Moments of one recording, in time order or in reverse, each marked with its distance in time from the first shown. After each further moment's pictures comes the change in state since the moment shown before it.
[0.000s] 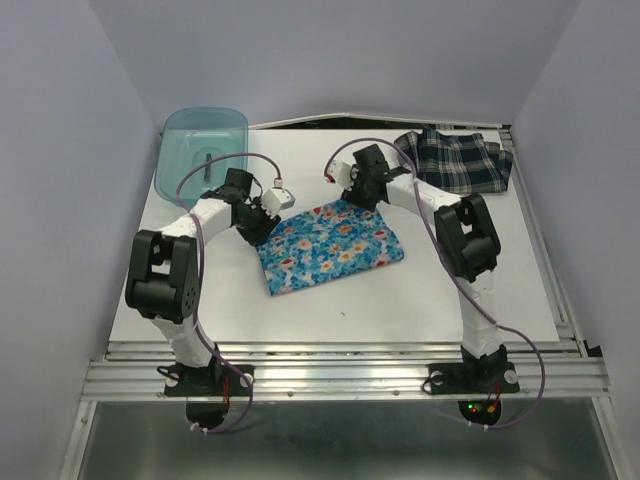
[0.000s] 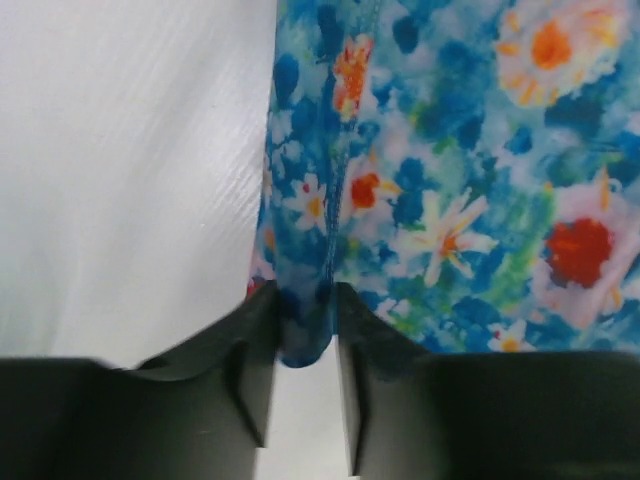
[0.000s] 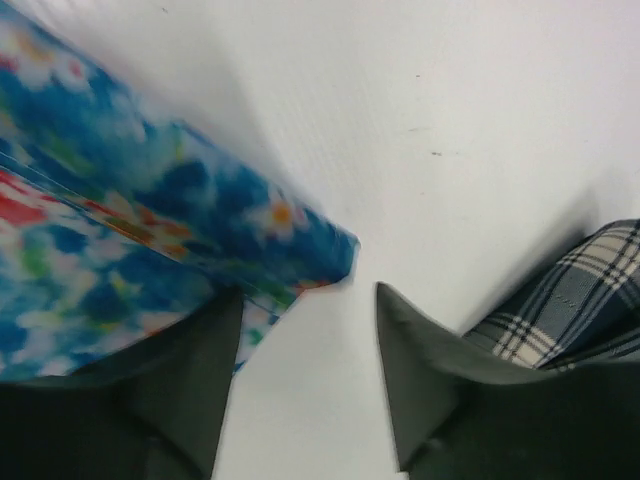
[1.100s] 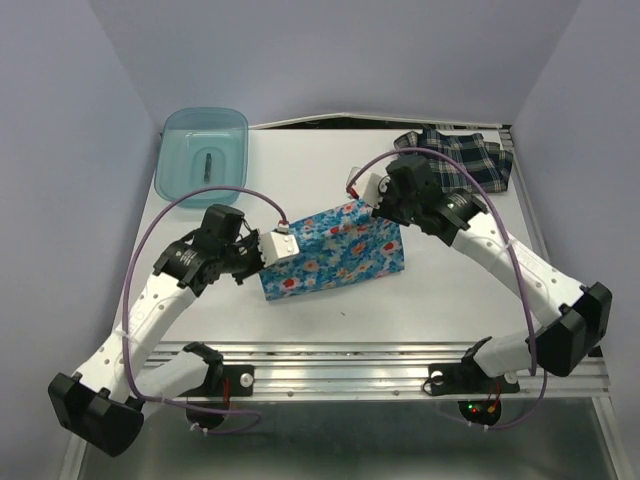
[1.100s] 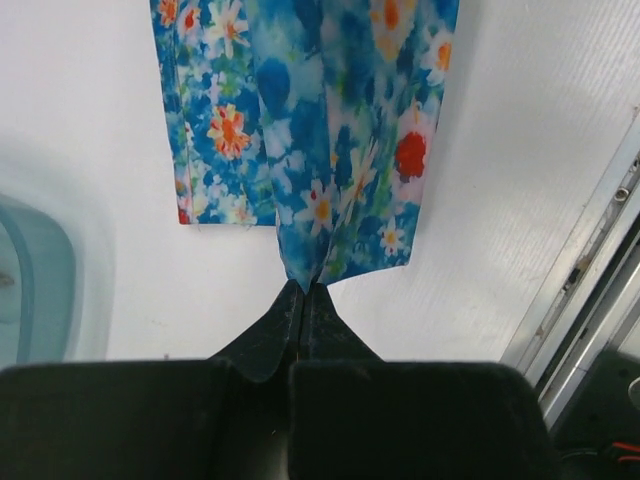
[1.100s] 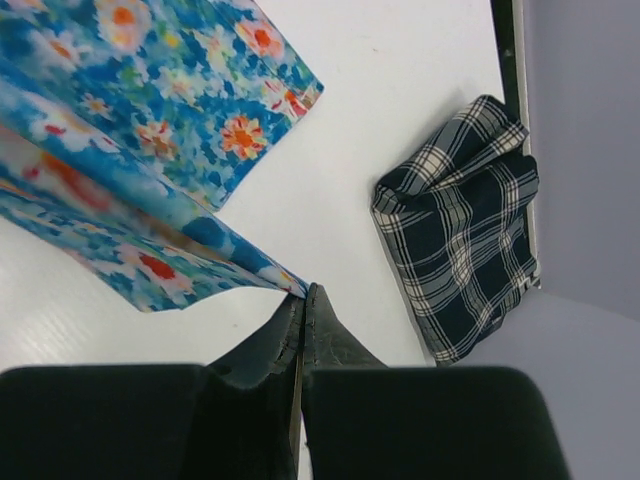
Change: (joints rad) left arm -0.250 -0.764 -0.152 -0.376 -0.026 0.122; right arm 0.215 -0.816 -0.309 -0.344 0.144 0.120
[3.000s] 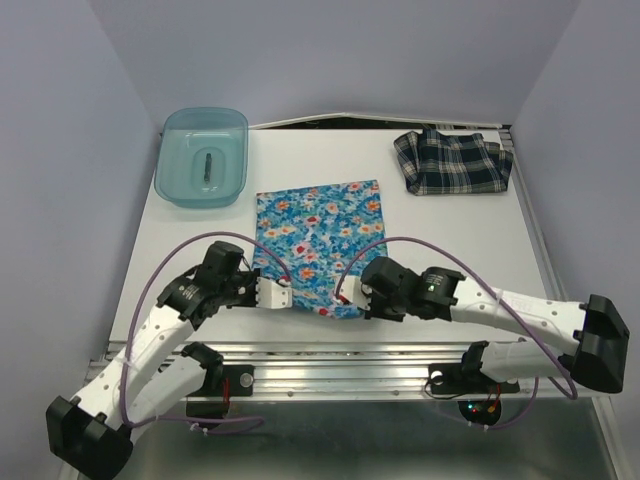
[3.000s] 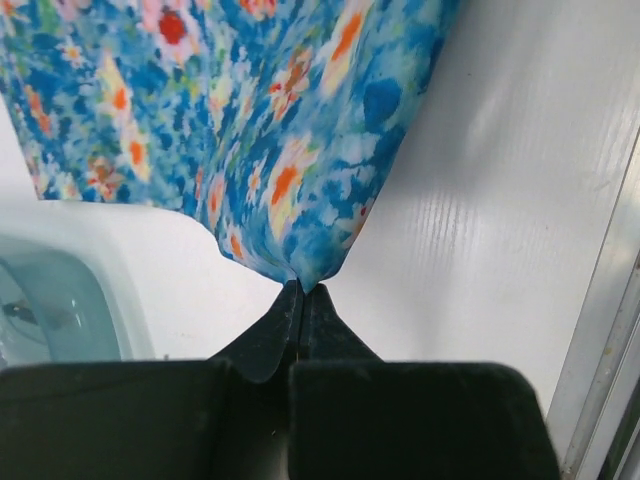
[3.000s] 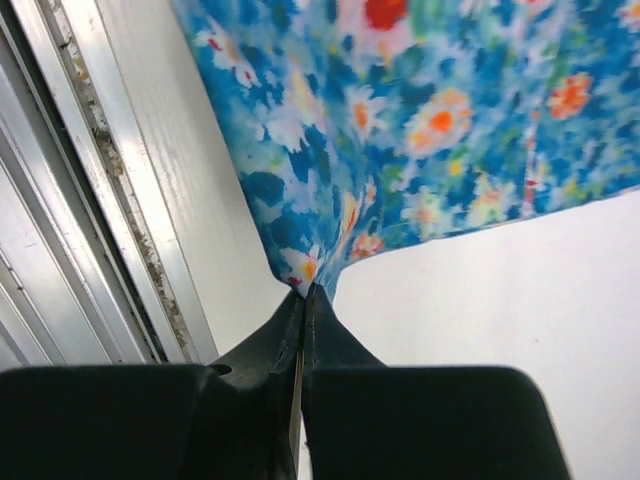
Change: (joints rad) left arm -0.028 -0.135 -0.331 0.116 -0.072 0.352; right arm 0.400 -0.153 -0.534 0.010 -0.112 0.308
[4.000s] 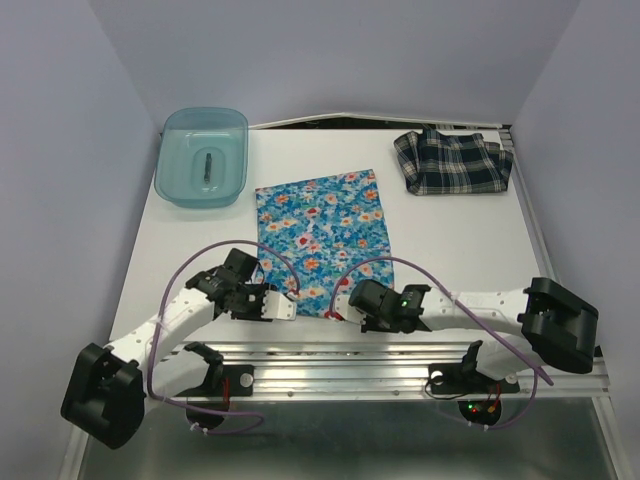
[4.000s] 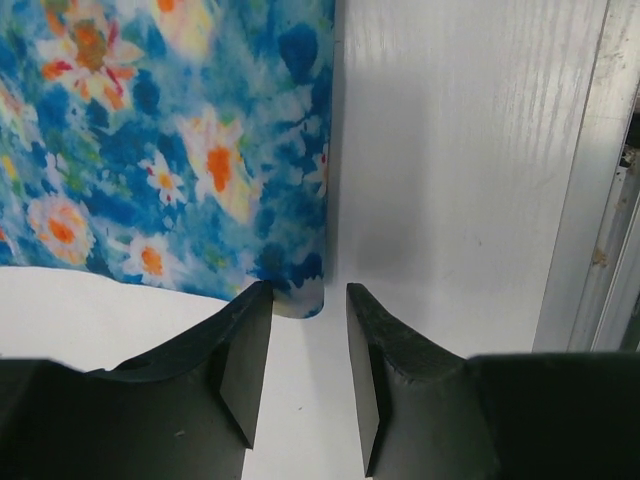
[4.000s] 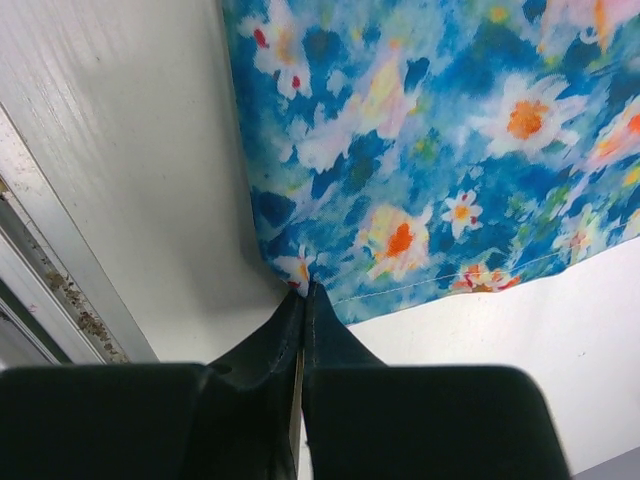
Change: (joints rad) left arm 0.018 0.194 -0.127 0.090 0.021 0.066; right arm 0.042 0.186 -0.173 0.241 0.101 0.003
